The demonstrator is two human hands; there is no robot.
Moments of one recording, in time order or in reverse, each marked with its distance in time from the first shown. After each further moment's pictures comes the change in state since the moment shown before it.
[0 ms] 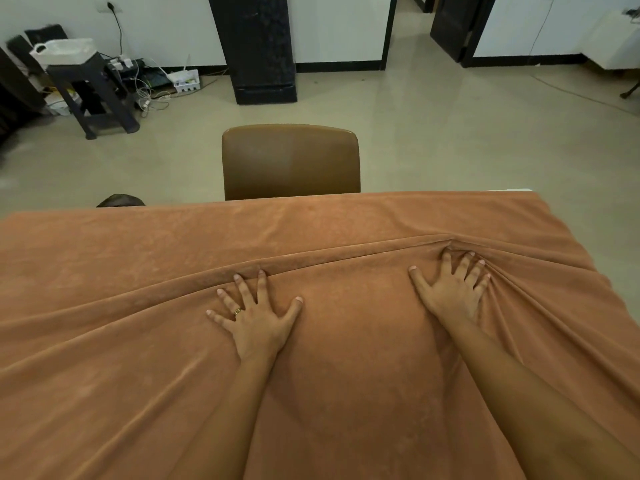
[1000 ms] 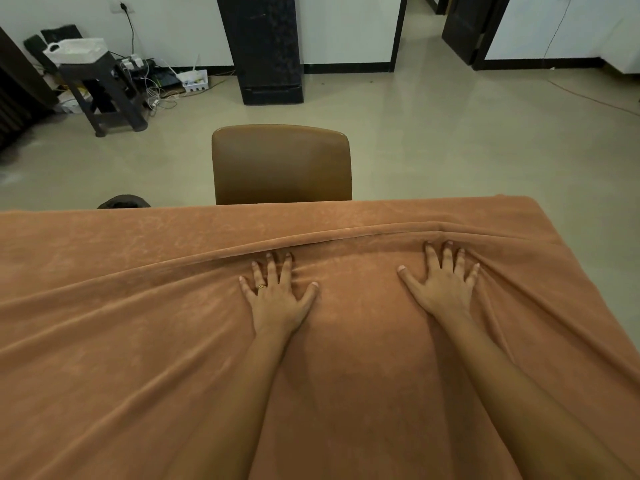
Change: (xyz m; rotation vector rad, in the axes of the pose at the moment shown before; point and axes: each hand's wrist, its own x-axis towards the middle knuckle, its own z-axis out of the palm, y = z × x) left_hand 0.023 0.073 0.020 0.003 0.064 0.190; right_hand 0.045 0.016 0.000 -0.009 -0.022 -0.206
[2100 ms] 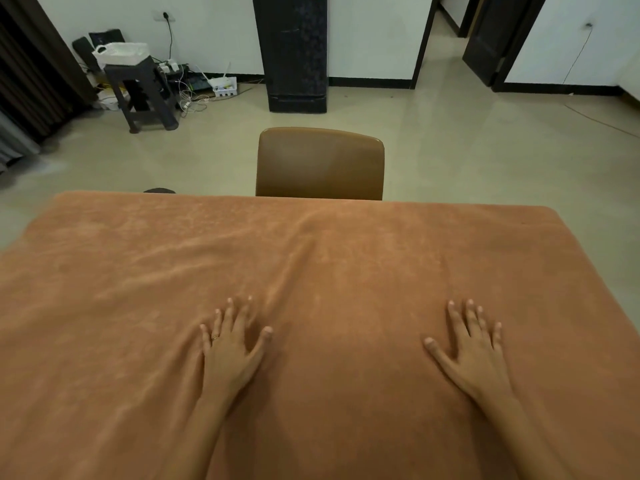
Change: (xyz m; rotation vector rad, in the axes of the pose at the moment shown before) left_hand -0.128 -0.156 -0.038 -0.235 -0.022 -0.093; right_hand -0.159 0.020 -0.010 0.008 -0.037 -0.194
